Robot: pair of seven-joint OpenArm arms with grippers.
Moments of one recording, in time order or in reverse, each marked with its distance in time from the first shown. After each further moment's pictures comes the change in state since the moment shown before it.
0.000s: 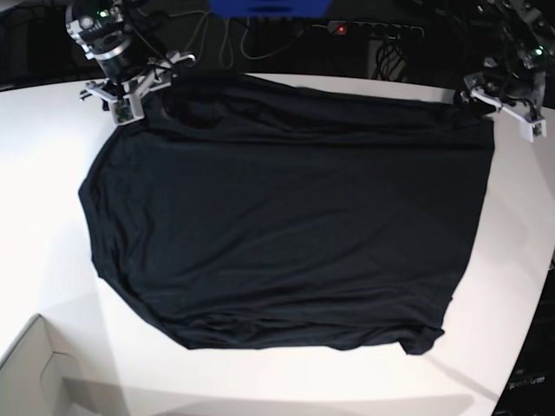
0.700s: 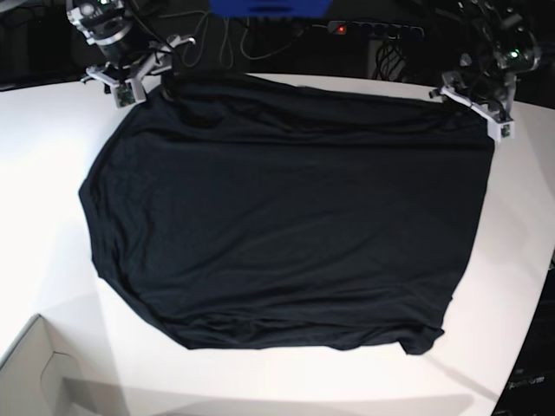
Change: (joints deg) left arm 0.3 -0.5 8.5 -7.0 -1.4 -0.3 -6.2; right arm -3.5 -0.1 0.0 0.0 0.0 0.0 -0.2
